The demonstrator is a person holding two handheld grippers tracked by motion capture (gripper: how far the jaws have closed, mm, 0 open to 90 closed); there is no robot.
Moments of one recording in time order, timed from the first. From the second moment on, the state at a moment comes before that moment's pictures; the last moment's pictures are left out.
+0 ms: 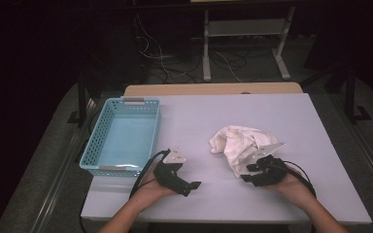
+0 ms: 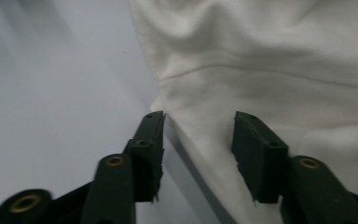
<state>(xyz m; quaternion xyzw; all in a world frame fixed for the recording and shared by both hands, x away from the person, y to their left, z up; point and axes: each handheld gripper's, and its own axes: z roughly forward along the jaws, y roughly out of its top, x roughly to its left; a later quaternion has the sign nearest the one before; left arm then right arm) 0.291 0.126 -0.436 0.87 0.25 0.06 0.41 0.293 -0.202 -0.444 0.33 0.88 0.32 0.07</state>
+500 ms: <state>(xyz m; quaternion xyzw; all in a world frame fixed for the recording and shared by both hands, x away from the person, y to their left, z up) 0.291 0.124 -0.436 0.87 0.25 0.06 0.41 0.295 -0.211 -0.437 0.32 0.88 0.35 0.07</state>
